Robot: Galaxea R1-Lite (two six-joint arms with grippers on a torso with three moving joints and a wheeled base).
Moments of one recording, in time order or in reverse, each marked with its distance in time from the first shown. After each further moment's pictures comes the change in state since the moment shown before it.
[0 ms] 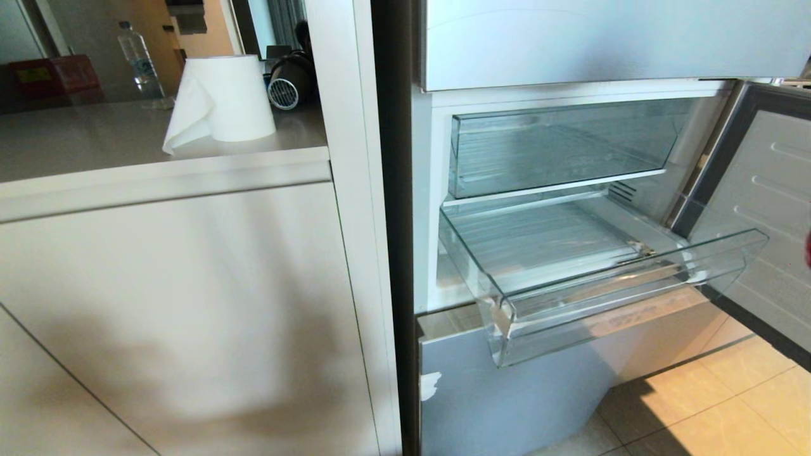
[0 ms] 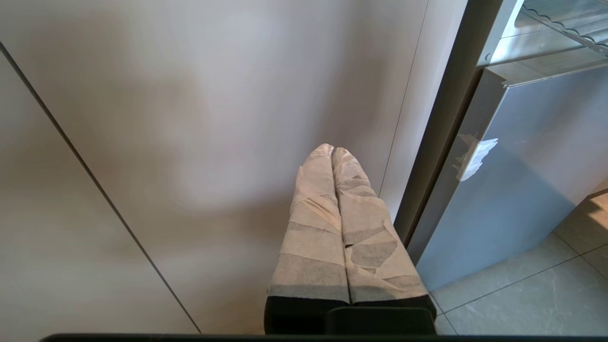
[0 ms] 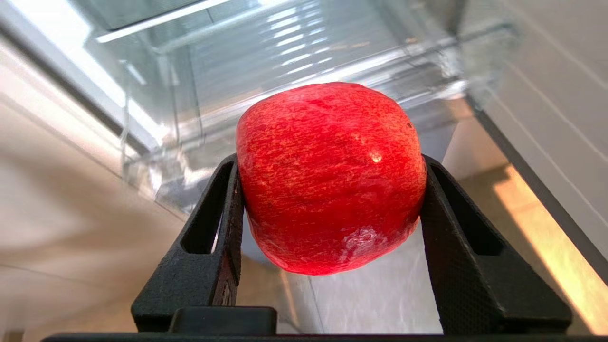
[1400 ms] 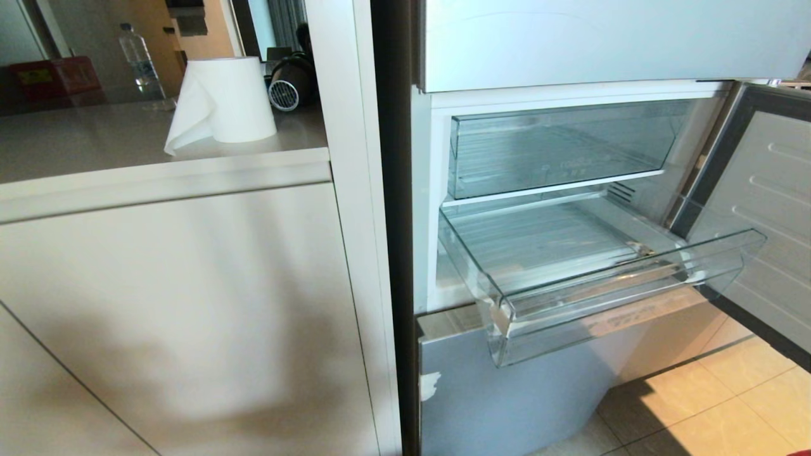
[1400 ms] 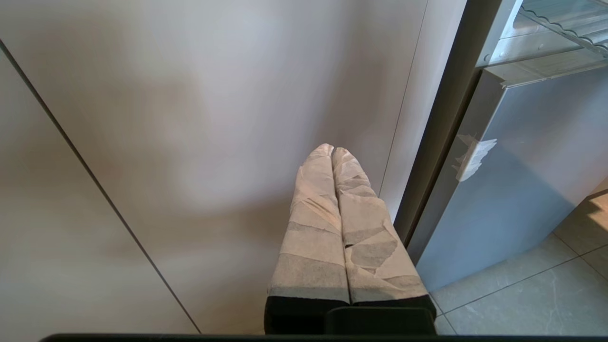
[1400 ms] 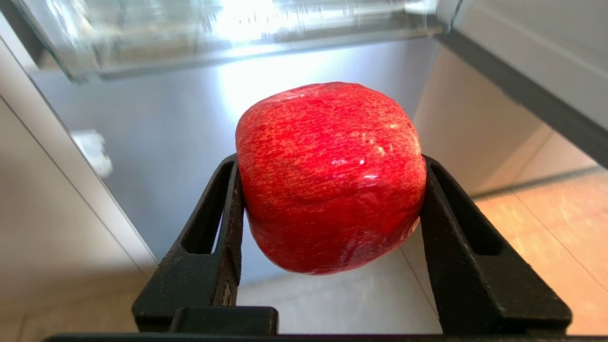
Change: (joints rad) left arm 0.000 0.000 0.000 0.000 0.000 0.000; right arm -0.078 -0.842 1.122 -0.499 0.006 -0.209
